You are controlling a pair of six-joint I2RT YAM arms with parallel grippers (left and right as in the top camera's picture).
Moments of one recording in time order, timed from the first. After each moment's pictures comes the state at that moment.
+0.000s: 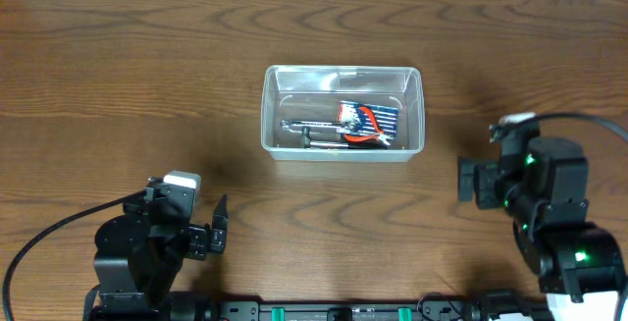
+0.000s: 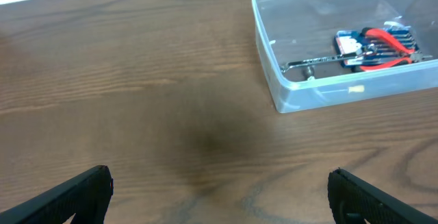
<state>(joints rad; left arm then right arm) -0.02 0.39 0.72 -0.93 0.12 0.16 0.10 0.79 0.85 -0.86 0.05 -0.03</state>
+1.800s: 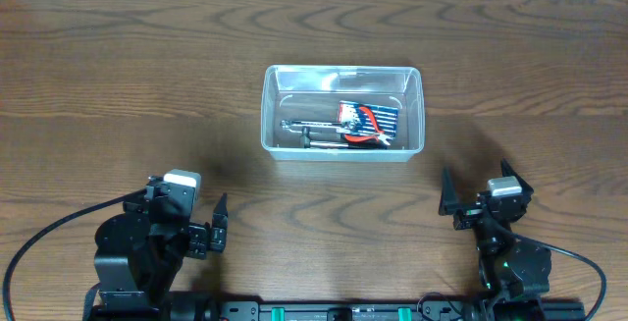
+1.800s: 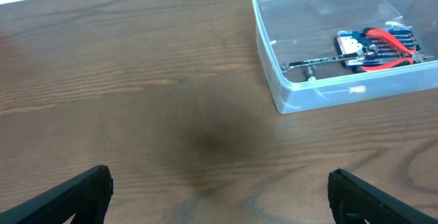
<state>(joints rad) -0.02 0.40 0.72 -0.92 0.12 0.16 0.10 0.01 0.02 -0.08 -0.02 -0.08</state>
